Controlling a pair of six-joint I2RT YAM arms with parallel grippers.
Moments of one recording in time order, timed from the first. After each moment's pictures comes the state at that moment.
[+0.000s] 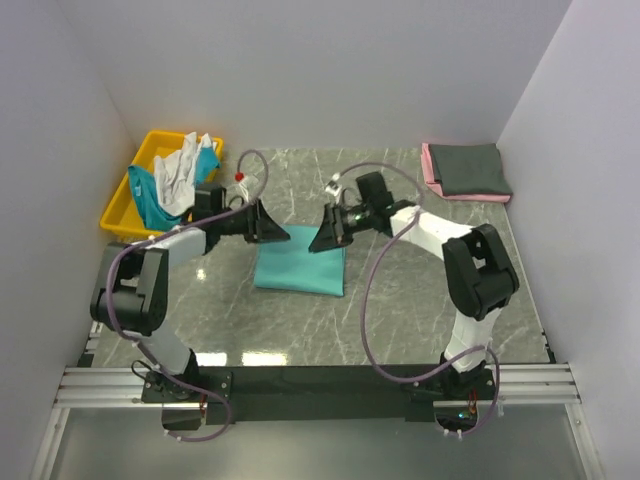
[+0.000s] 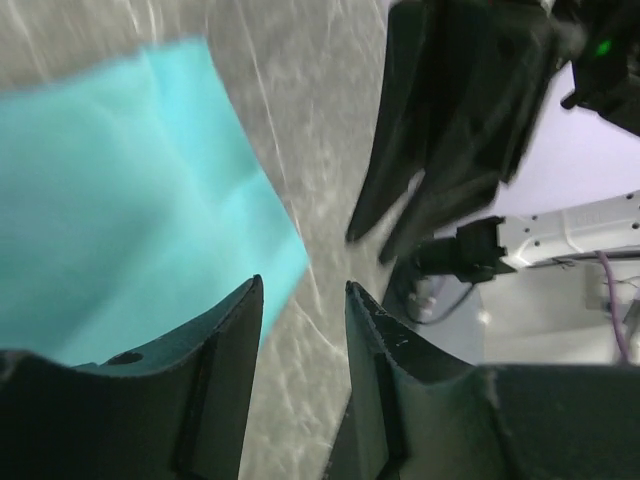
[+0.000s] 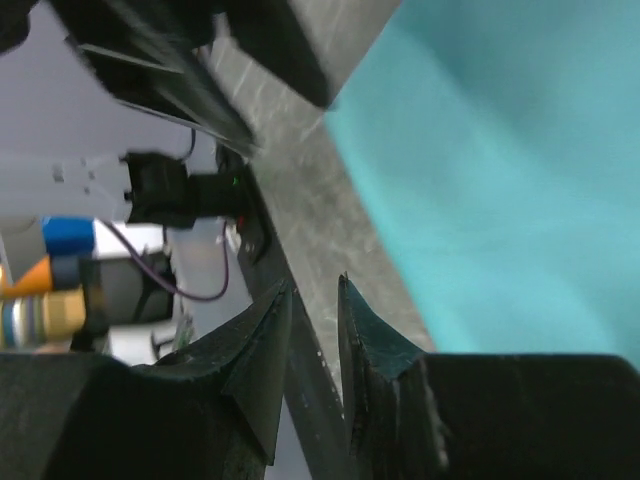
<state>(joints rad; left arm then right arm) -0.15 1.65 0.91 0.18 1.07 -0.51 0.44 1.82 1.22 -0.18 -0.95 0.46</state>
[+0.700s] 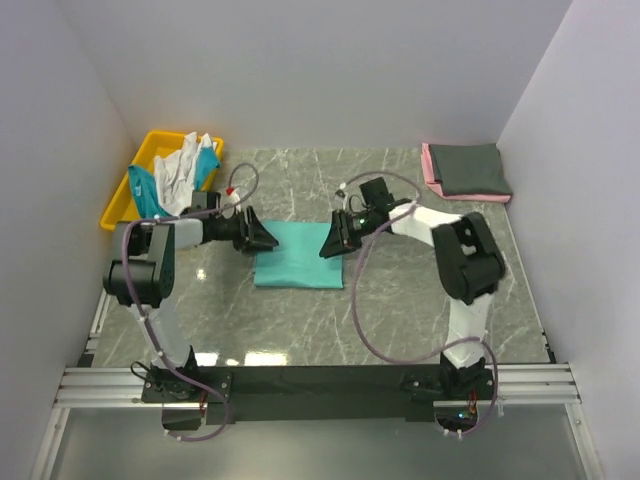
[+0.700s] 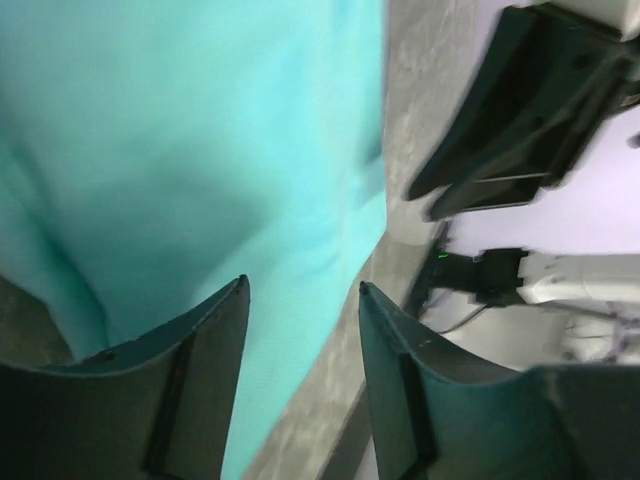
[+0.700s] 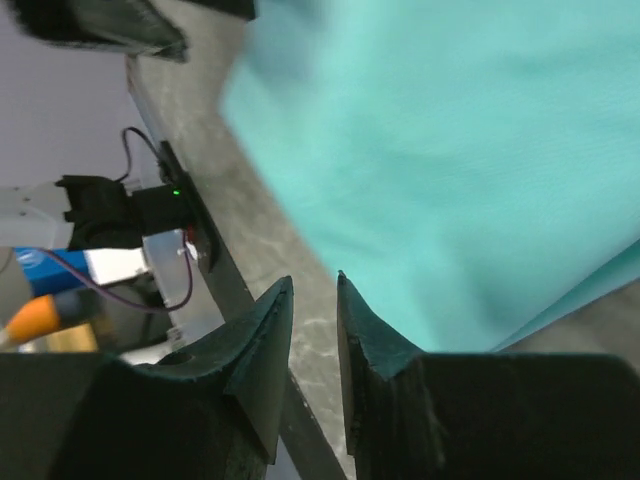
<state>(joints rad) -0.06 1.90 0.96 0.01 1.04 -0.46 0.41 1.99 1.26 -0.29 -0.90 0.39</state>
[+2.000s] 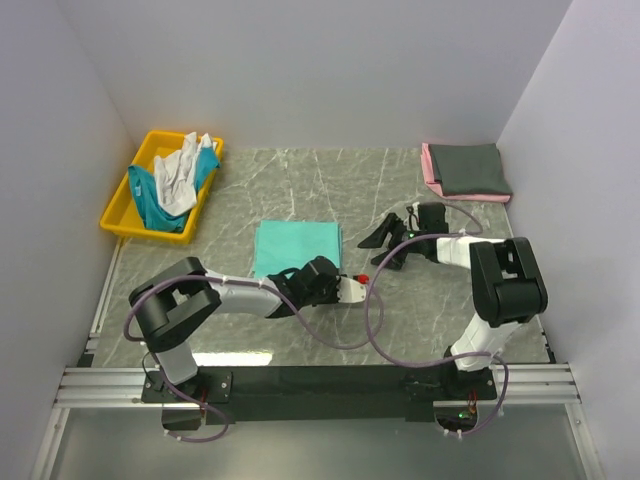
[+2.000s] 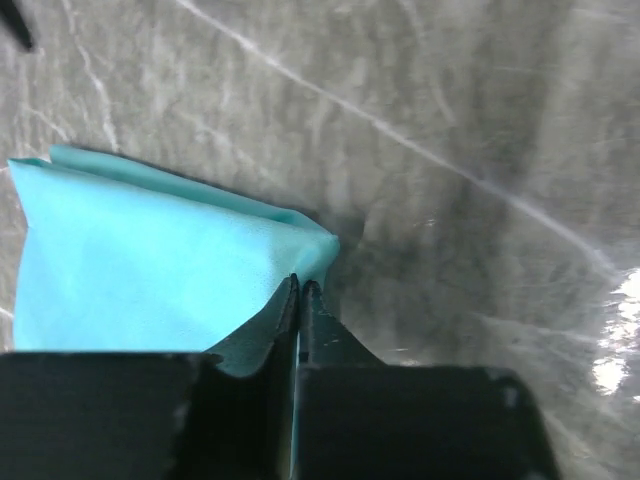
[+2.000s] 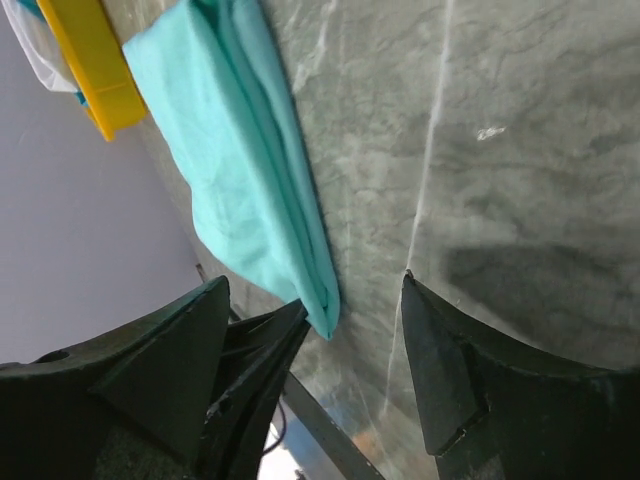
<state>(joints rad) -1.02 1.72 0.80 0.22 -0.09 0.62 0.12 1.70 0.78 0.05 -0.70 0.84</state>
